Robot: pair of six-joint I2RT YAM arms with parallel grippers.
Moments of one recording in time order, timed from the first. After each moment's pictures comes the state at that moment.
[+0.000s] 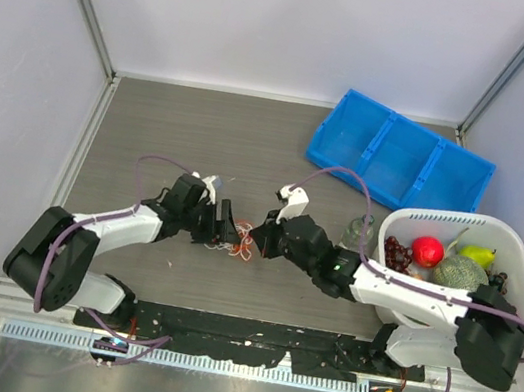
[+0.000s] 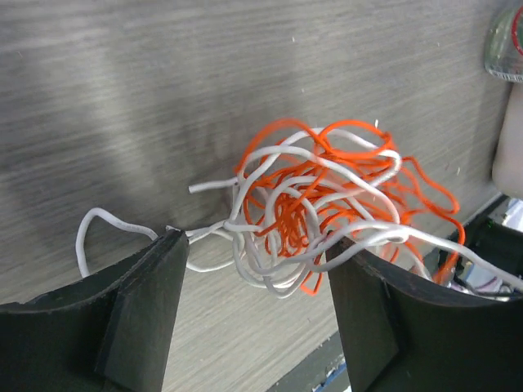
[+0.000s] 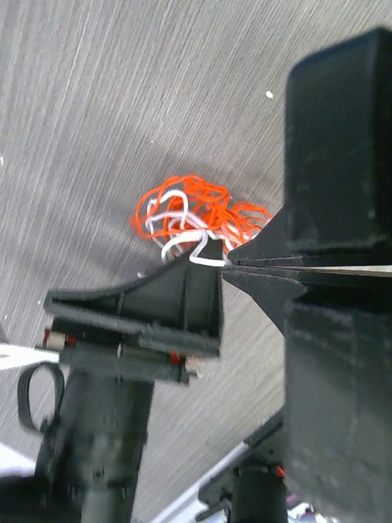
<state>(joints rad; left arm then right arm) -0.48 1.34 0.53 -0.03 0.37 -0.65 1.06 1.30 0.69 0.18 0.22 0.56</state>
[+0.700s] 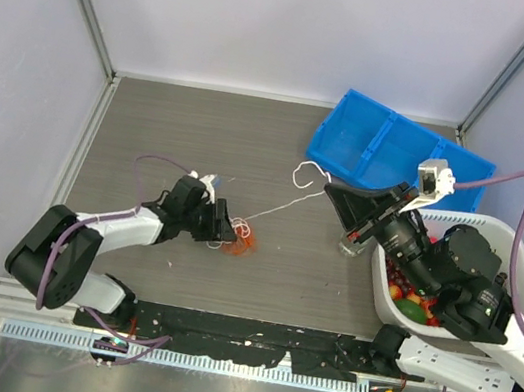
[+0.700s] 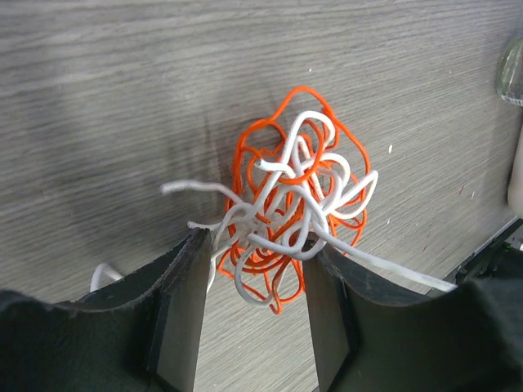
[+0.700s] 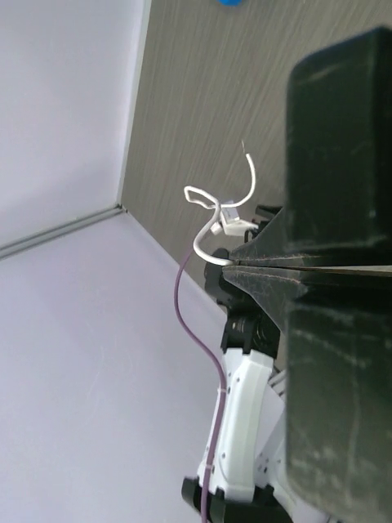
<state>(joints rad) -0.48 1.39 0.54 0.03 0.30 -0.65 1.07 0.72 1.14 -0.24 0.29 0.38</state>
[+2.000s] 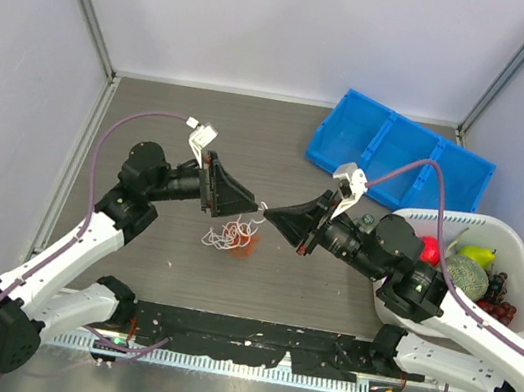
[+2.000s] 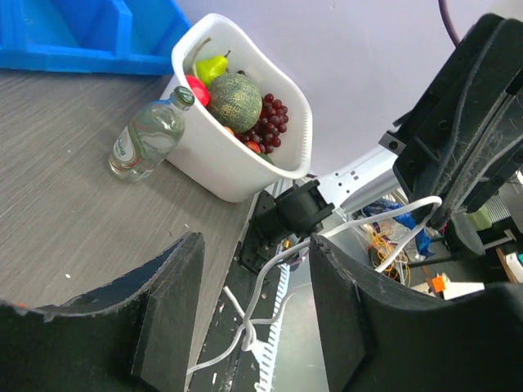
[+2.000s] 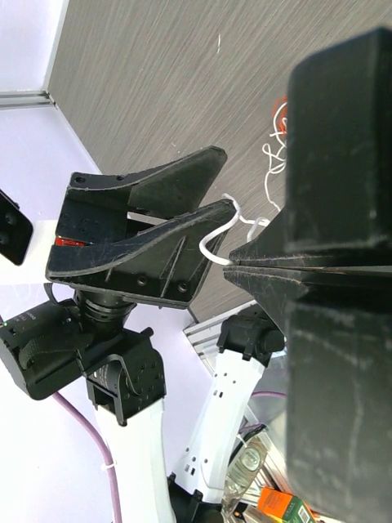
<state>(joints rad) -0.48 0.97 0.75 0.23 0.81 -0.73 1.07 0.84 0.92 0.01 -0.04 0.40</state>
